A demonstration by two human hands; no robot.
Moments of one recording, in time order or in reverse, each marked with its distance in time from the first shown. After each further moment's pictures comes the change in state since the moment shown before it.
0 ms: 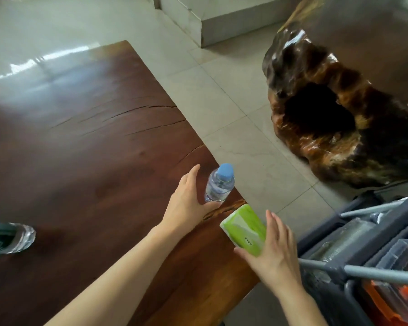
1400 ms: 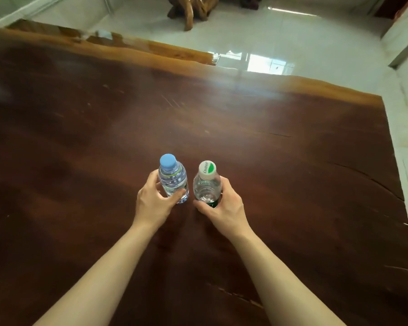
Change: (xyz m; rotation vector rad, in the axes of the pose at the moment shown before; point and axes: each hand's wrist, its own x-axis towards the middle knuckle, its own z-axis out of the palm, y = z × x) left_hand -0.191 -0.307 -0.261 -0.268 1.057 -0.625; right_hand -0.014 -0.498 0.121 0.634 -0.615 -0.878
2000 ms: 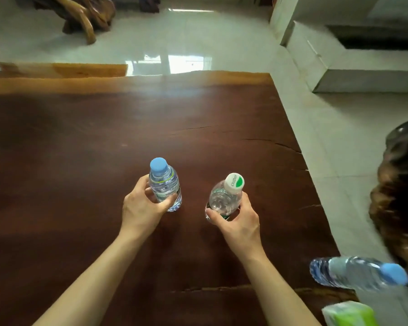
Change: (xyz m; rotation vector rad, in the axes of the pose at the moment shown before) left_hand -0.034 0.099 0.097 0.053 -0.262 0.225; right_hand -0.098 0.051 -0.134 0.036 0.510 0.210
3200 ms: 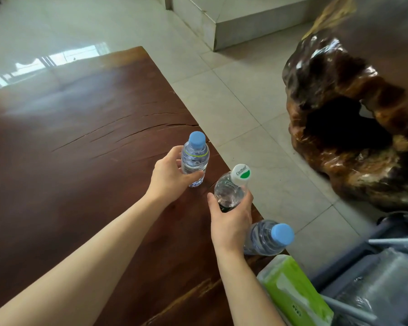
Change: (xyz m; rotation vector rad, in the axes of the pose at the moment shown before) left_hand -0.003 0.164 0.273 -0.072 -0.660 0.308; right_hand 0.013 0.096 -0.126 0.056 0.821 0.433
